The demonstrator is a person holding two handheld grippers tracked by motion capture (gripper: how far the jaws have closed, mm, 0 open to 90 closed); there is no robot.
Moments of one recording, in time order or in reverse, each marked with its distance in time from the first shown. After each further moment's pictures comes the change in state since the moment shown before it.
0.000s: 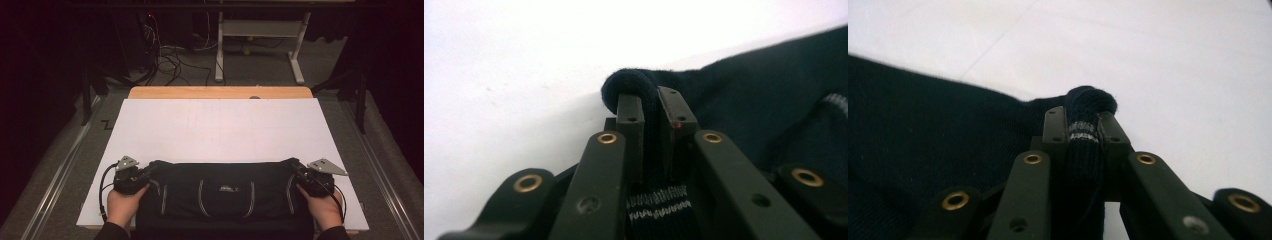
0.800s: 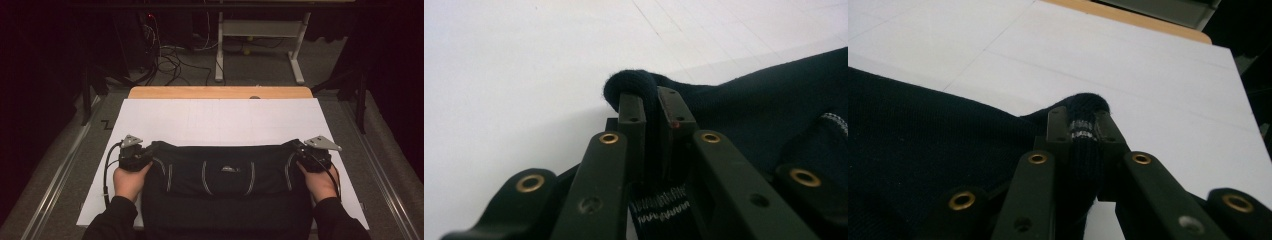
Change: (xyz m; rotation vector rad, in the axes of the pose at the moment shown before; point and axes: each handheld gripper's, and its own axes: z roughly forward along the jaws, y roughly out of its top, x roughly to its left) left arm 0.016 0.053 0.027 -0.037 0.071 0.026; right arm -0.022 0.045 0.041 -0.019 -0.081 -0.061
